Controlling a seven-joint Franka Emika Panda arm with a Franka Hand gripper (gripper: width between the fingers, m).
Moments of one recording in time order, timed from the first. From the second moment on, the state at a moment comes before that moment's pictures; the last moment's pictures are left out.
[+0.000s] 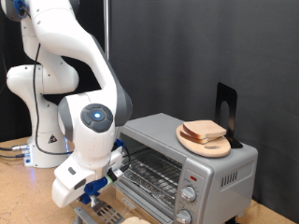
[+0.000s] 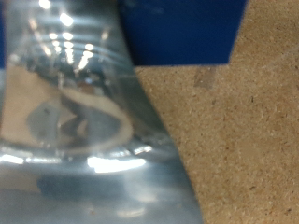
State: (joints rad) arm -0.39 0.34 0.25 -2.17 -0.04 2.06 0.47
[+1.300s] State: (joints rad) arm -0.47 -0.01 0.23 -2.45 0.08 2.36 -0.12
